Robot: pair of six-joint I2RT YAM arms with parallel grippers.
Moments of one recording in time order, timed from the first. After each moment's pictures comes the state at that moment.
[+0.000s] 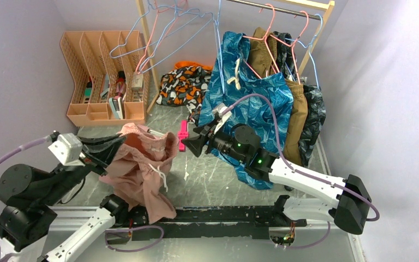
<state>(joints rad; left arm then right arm) -0.56 0.41 1.20 -0.65 0.17 -0.02 0.97 1.12 0.77 0.36 -0.03 0.30</state>
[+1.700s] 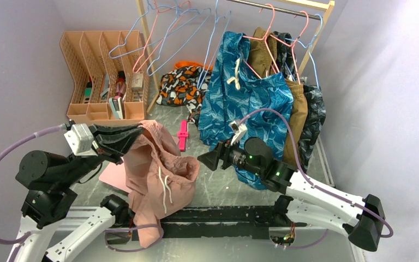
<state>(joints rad) -0.56 0.48 1.08 -0.28 0.36 -0.08 0.96 0.86 0.61 0.03 -0.03 0.64</state>
